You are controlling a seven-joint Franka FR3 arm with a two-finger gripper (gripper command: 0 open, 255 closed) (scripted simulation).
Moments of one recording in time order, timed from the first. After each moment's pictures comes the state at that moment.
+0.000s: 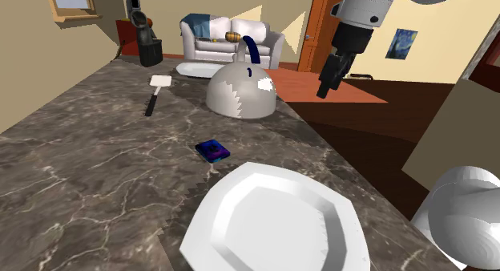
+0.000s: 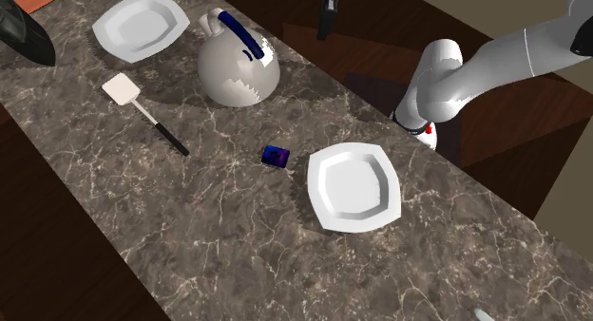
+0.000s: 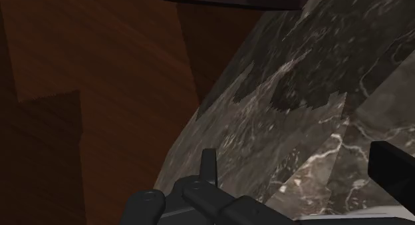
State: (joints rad) arm 0.01 -0.75 0.05 -2.29 0.00 1.66 -0.11
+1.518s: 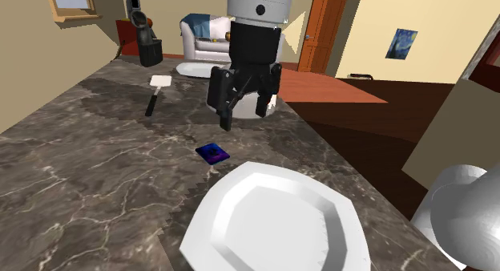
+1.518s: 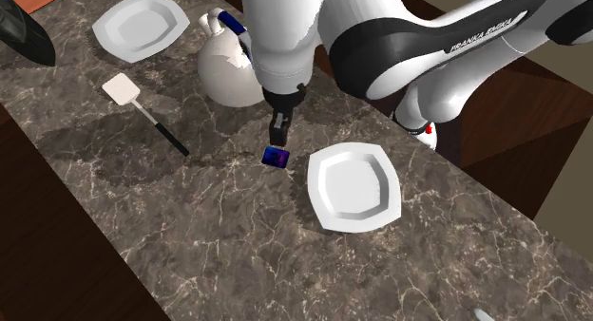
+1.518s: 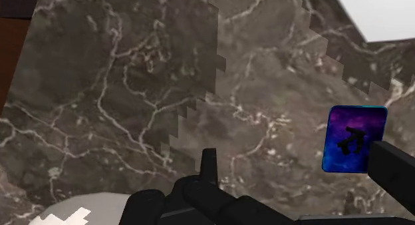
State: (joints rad) arm 0.08 -0.35 0.51 -1.96 0.16 1.66 0.48
